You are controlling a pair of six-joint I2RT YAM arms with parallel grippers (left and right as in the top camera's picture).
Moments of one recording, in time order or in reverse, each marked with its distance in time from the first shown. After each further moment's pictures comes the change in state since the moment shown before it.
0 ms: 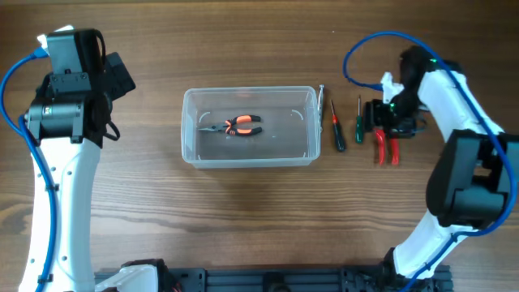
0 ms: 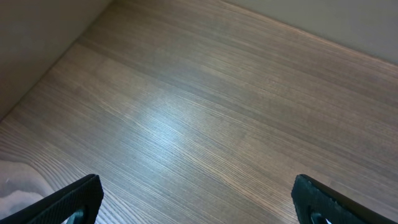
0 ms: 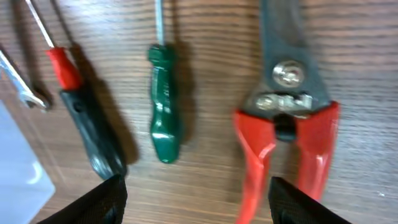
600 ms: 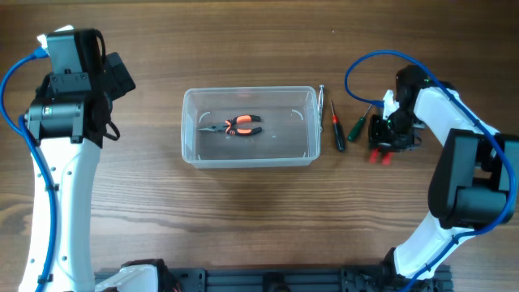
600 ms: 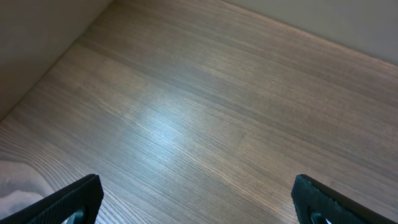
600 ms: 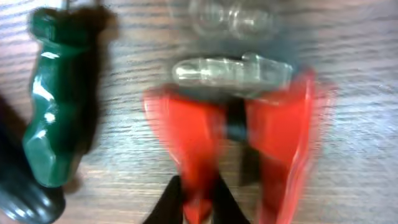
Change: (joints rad) left arm 0.000 0.000 0.000 0.000 0.000 0.000; right arm -0.019 -0.011 -0.190 0.167 0.048 0.083
